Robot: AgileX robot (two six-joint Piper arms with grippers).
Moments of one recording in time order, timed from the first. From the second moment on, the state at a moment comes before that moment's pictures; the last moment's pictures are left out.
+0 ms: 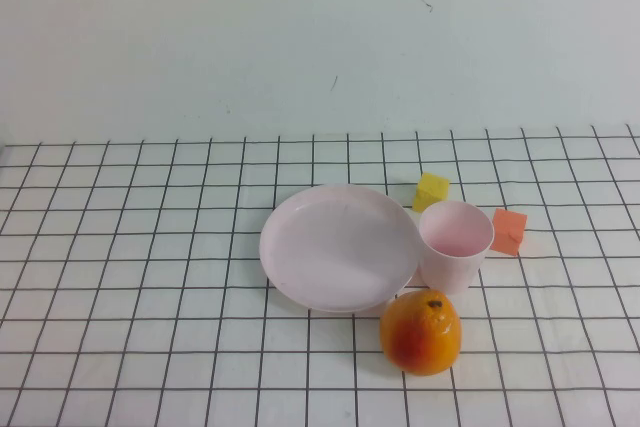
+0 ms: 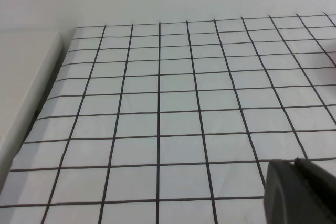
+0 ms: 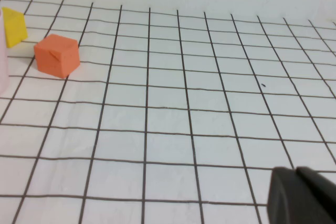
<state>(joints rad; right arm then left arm) -0.08 -0.02 0.03 -0.02 0.43 -0.10 -0.05 -0.01 0.02 0.03 0.35 -0.08</state>
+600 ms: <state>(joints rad) -0.08 -0.02 0.03 -0.03 0.43 -0.10 -0.05 -0.01 0.02 0.03 0.35 -0.08</state>
